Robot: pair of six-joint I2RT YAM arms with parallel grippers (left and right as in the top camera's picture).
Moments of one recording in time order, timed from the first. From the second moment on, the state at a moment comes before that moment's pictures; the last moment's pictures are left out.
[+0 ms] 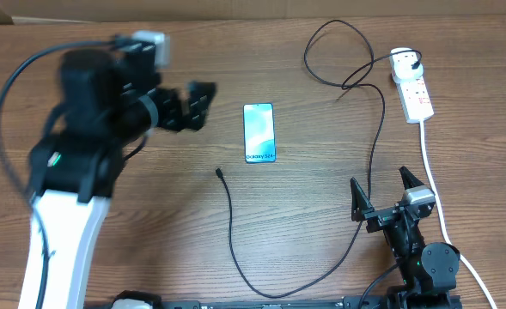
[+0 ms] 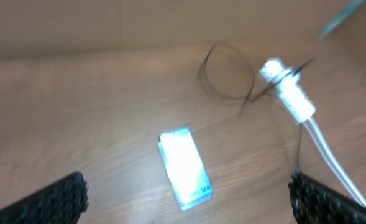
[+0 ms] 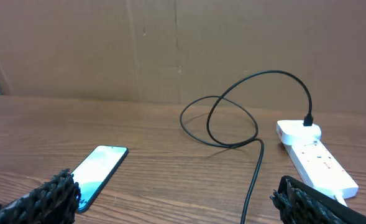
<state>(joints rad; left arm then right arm) -0.20 1.32 1.54 -0.86 0.26 -0.12 0.06 0.01 0.02 -0.02 -0.18 0.04</state>
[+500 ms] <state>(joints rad) -0.44 1.82 1.94 -1.13 0.03 -0.31 0.06 0.01 0.02 -0.02 -0.18 0.04</state>
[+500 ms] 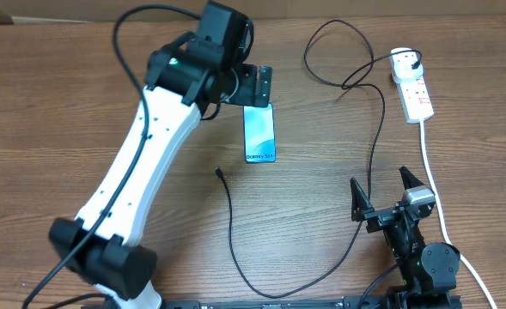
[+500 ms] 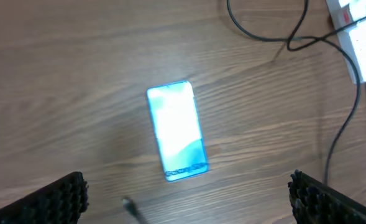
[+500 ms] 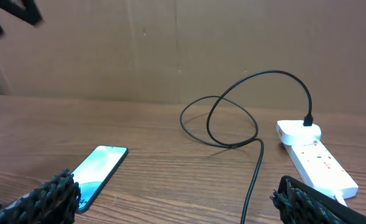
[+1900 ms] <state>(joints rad) -0.49 2.21 1.94 -1.05 0.06 -0.55 0.06 0.01 0.02 -0.02 -0.18 0.04</state>
